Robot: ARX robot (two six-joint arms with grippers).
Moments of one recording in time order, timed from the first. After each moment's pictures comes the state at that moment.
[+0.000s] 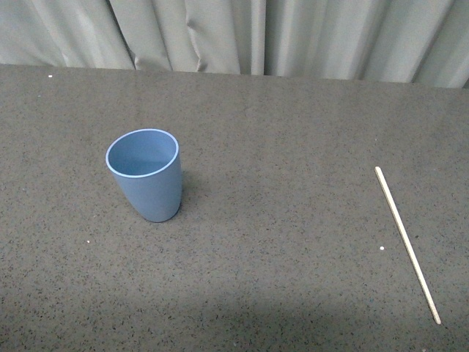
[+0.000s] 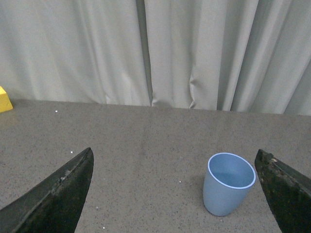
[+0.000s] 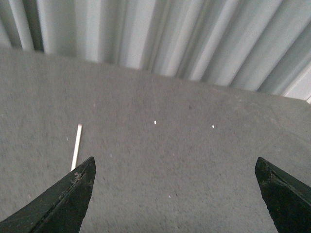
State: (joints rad) left arm 0.00 0.00 0.02 0.00 0.00 0.00; right arm 0.08 0.22 0.06 -0.07 0.27 -0.22
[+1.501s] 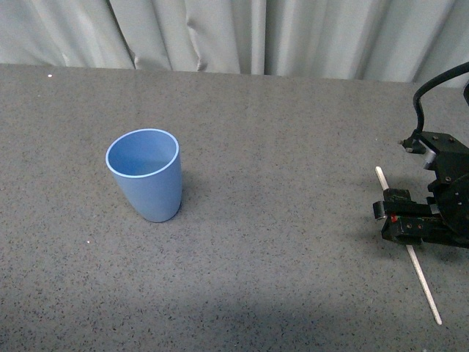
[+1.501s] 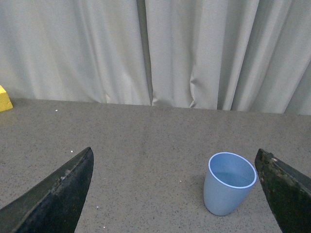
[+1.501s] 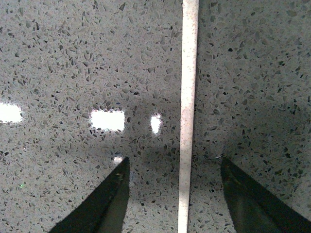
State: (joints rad) left arm 0.00 0.00 0.02 0.00 0.00 0.00; right arm 0.11 2.06 0.90 -0.09 -0.08 0.12
